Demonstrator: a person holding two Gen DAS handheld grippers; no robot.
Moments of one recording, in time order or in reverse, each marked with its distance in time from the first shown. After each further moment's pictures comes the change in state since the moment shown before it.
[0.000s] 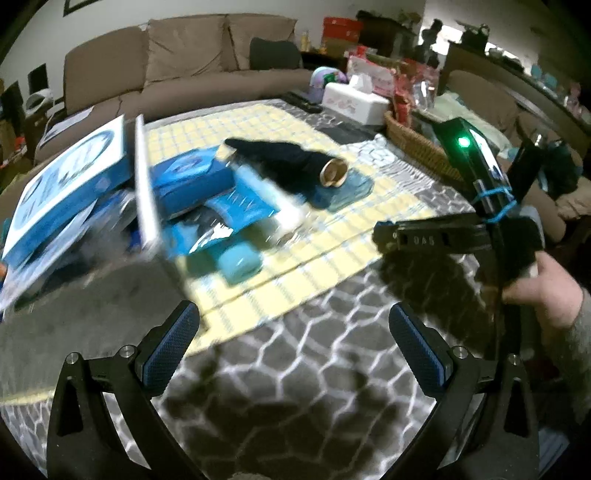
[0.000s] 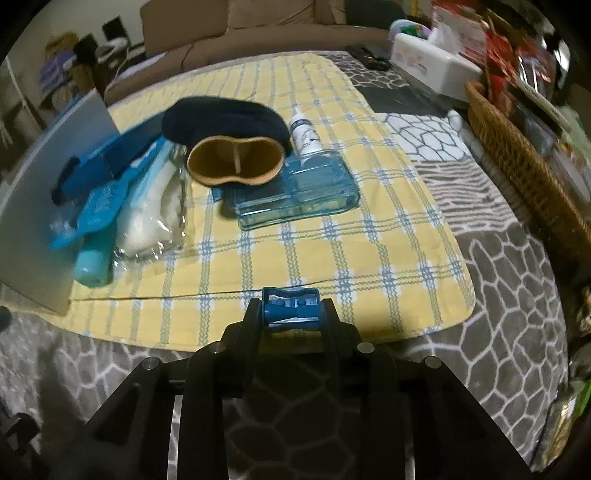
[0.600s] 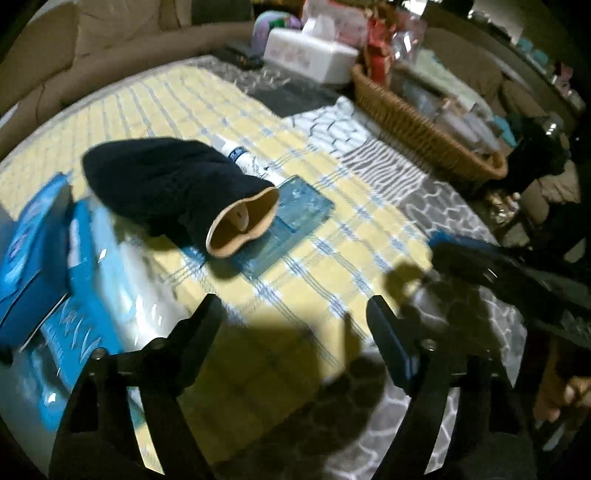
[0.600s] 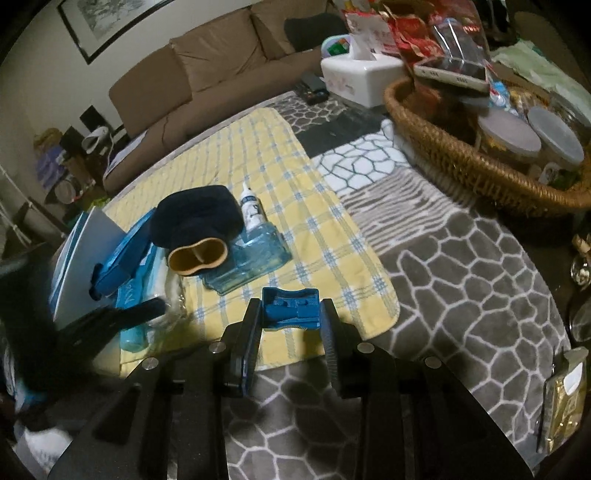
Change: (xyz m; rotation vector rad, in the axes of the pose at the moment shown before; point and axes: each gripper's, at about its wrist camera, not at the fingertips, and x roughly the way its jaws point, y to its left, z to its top) left arm 0.148 -0.048 0.092 0.069 0.224 -0.153; right arm -0.053 -0.070 0.011 0.234 -0.110 0.118
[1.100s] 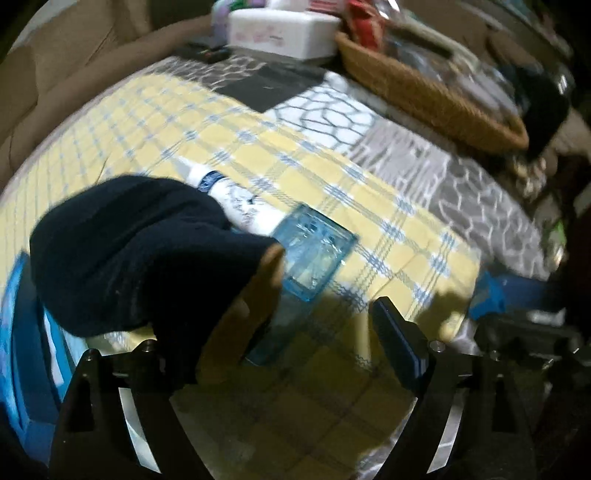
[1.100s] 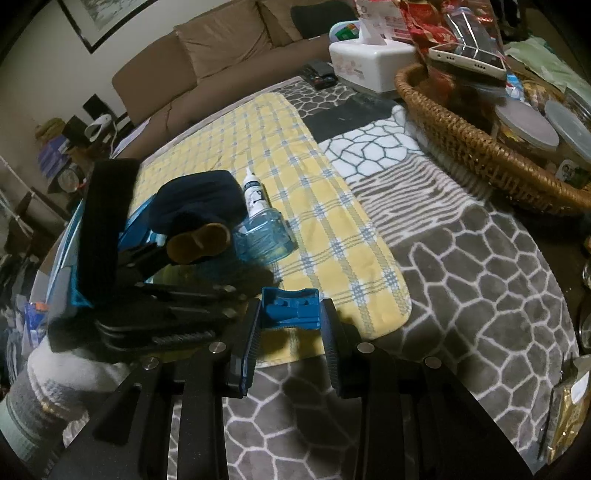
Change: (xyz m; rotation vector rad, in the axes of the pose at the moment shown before) left arm 0.053 -0.010 0.032 0.207 0.074 0.050; right arm 0.012 0.005 -0.001 -0.026 0.042 0.016
